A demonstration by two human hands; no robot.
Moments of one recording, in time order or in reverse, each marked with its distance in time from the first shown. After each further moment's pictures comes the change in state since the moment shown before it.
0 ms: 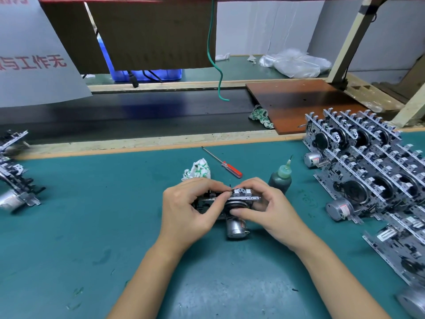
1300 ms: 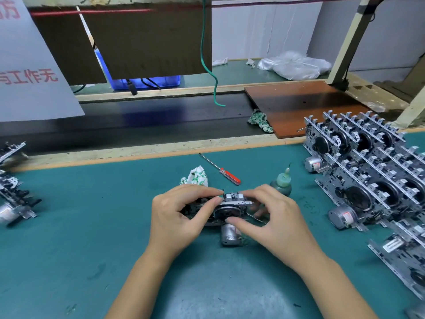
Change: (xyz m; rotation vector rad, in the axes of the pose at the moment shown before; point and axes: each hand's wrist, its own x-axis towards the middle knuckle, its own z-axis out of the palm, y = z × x) left_hand 0.004 -0.004 -0.004 0.036 0.017 -0.009; right_hand -0.010 -0.007 -0.002 -0.715 0.204 -0.119
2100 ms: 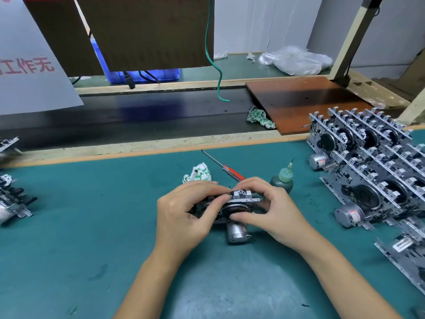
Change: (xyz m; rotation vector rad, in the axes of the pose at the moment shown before) left_hand -0.001 -0.006 0.005 -0.007 0.015 0.021; right_hand 0.021 0.004 0.009 0.603 -0.201 0.051
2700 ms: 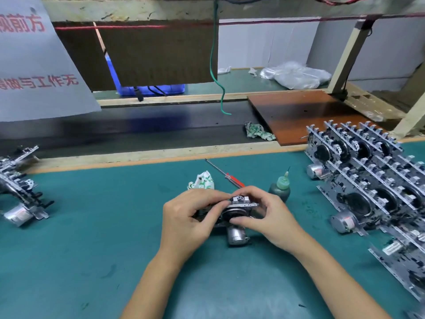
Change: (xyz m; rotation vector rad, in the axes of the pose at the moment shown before) left_hand -0.002 -0.001 -0.005 -0.011 -0.013 0.028; right_hand 0.000 0.003 0.003 0.070 -0.036 0.016
